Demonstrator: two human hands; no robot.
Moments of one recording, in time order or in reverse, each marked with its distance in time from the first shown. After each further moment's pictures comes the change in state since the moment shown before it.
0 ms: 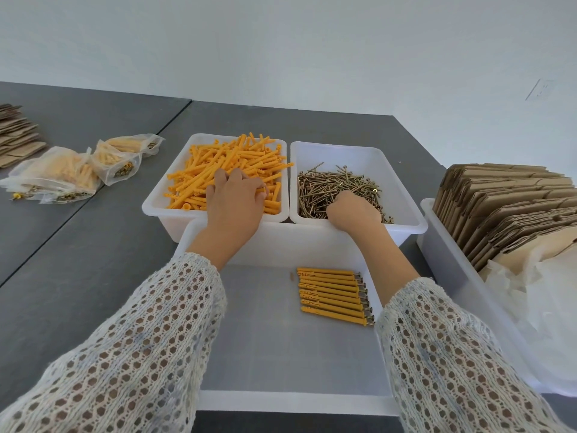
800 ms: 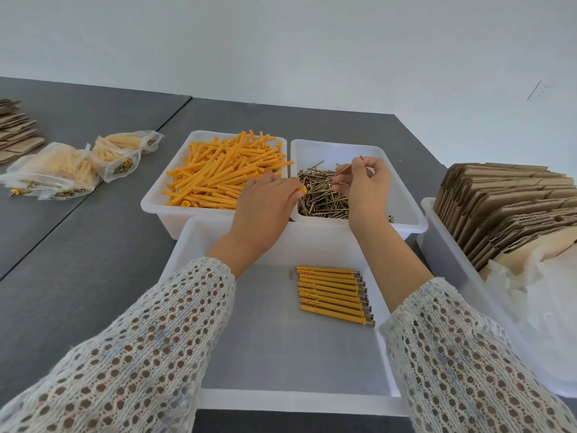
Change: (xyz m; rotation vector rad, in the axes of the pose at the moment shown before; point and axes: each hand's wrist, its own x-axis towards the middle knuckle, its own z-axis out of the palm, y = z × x) left_hand -0.014 0.029 0.006 -0.146 0.100 0.389; right_hand -0.009 -0.011 -0.011 1.449 0.453 -0.126
